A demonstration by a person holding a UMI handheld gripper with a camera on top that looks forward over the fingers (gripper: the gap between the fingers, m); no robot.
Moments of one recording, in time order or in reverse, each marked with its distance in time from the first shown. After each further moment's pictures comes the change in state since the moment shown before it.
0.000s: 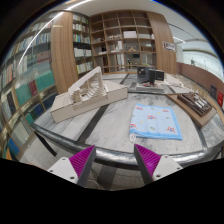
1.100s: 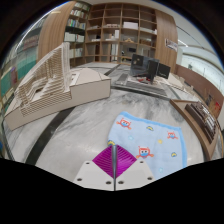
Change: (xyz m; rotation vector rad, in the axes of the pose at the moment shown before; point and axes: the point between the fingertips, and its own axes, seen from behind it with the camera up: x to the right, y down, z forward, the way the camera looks) arm 0.121 -0.062 0.252 -0.097 0.148 -0.107
